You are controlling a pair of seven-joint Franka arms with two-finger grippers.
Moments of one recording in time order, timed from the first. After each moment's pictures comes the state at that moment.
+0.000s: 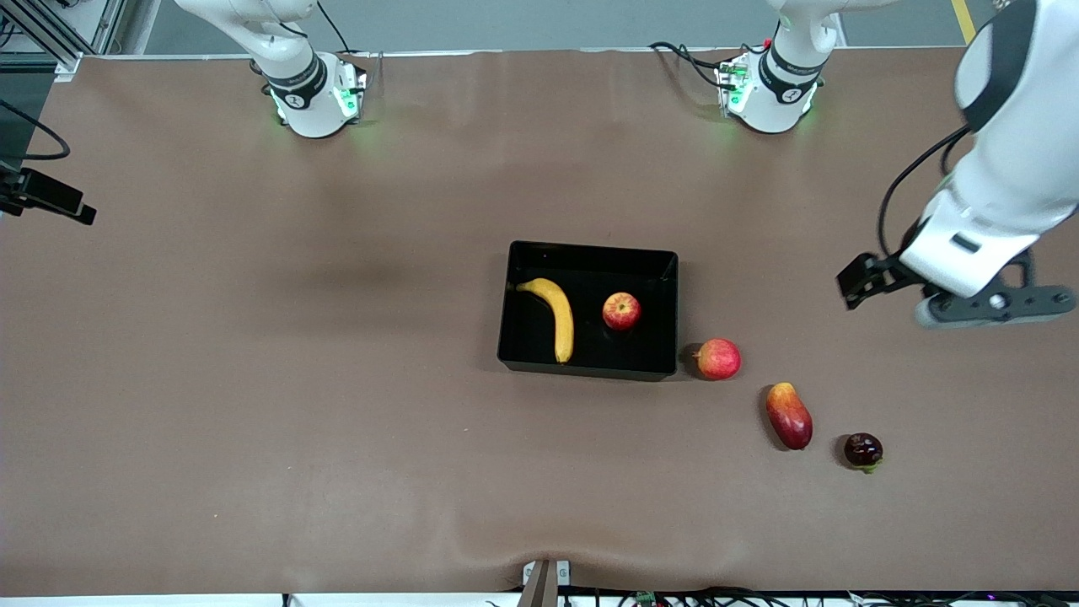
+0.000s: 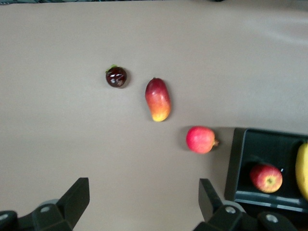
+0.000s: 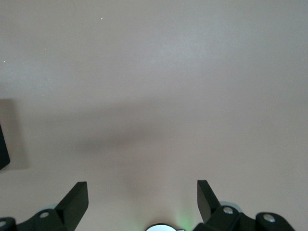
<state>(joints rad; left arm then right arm) 0.08 0.17 -0.32 -1.45 0.16 1.69 -0.25 -0.09 0.03 -0.03 -1.49 0.02 1.42 0.03</state>
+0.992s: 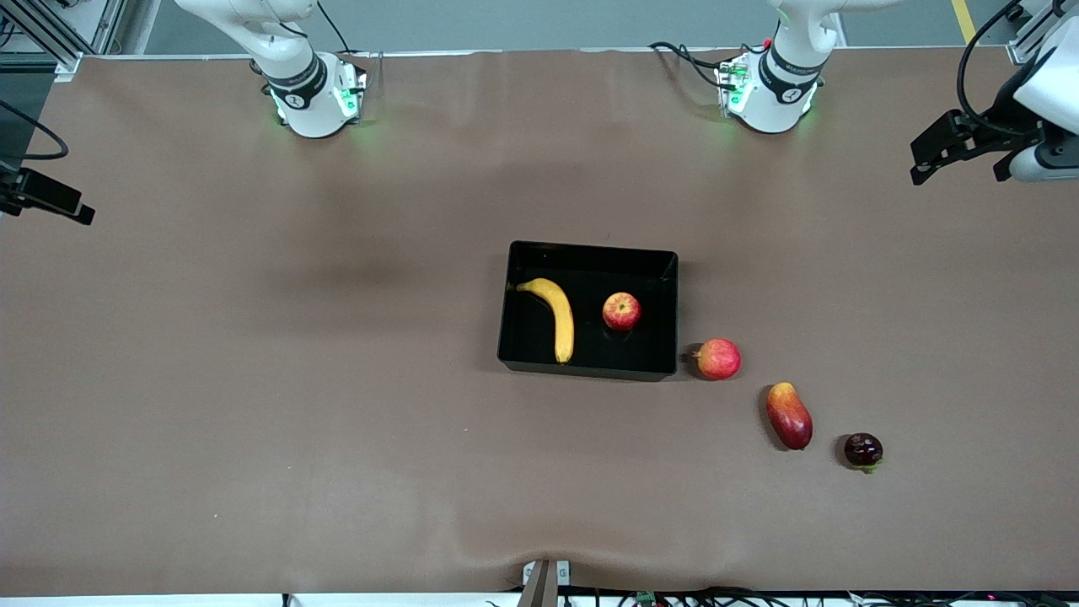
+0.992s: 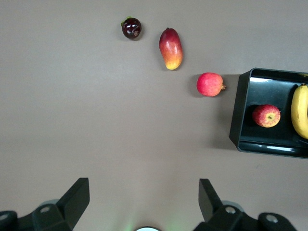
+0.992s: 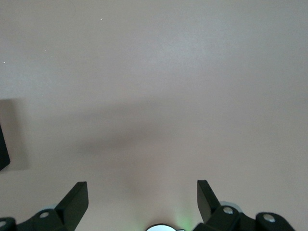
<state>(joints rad) 0.01 -0.10 -0.13 -1.57 0.03 1.48 -0.11 -0.09 0.03 -0.03 -1.49 0.02 1.42 0.03</state>
